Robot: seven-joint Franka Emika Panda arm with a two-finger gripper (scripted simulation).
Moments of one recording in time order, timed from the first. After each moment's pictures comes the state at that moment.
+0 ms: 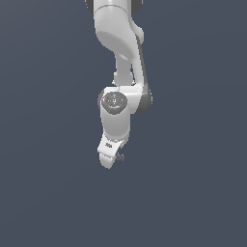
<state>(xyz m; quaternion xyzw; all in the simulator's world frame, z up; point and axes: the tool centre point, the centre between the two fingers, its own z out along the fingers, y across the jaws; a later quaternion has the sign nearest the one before) 0.050 -0.024 0.098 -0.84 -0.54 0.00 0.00</state>
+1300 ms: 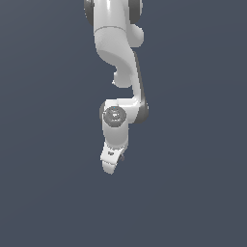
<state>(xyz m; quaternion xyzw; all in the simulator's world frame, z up) 0.053 -0.026 0.045 -0.82 -0.57 0.00 0.00</state>
